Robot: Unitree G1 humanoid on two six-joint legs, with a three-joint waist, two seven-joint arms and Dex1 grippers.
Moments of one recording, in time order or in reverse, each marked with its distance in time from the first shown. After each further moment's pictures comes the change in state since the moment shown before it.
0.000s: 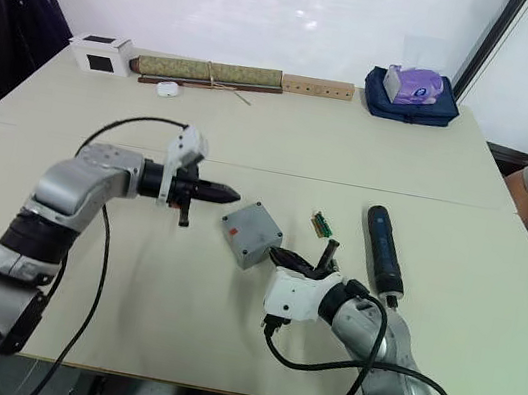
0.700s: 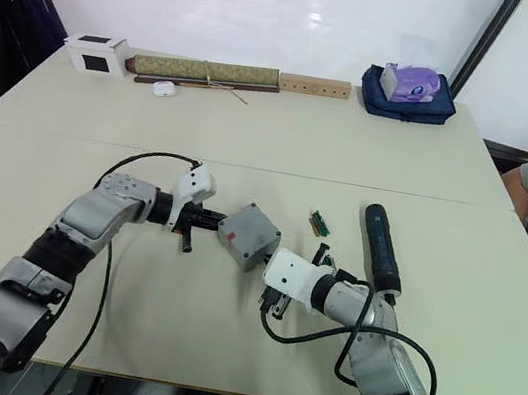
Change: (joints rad) left arm 0.133 -0.025 -0.131 0.061 0.162 -0.142 -0.025; right arm -0.146 0.020 0.082 0.127 0.111 0.260 0.055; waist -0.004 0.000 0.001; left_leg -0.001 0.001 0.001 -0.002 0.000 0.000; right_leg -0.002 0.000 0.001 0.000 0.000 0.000
